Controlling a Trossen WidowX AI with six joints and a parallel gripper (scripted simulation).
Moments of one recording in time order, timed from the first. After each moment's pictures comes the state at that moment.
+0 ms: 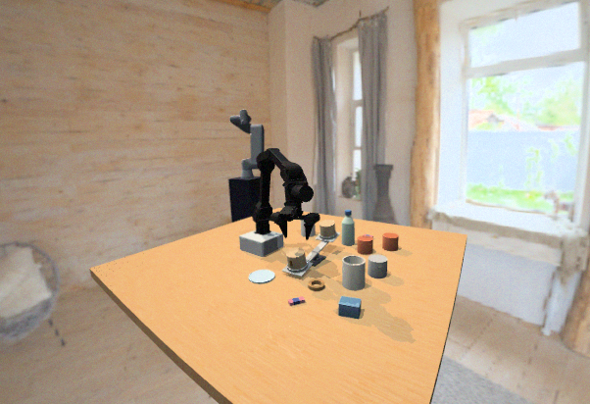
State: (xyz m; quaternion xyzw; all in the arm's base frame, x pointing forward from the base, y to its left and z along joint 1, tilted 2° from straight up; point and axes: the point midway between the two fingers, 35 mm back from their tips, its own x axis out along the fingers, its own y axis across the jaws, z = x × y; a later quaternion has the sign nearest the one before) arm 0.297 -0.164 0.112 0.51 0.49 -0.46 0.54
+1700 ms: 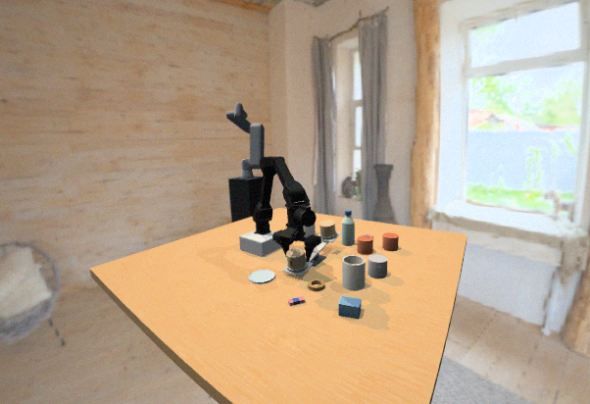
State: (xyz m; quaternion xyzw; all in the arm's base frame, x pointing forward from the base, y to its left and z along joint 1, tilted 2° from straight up) arm 0.309 -0.174 0.036 0.53 0.48 -0.49 0.50
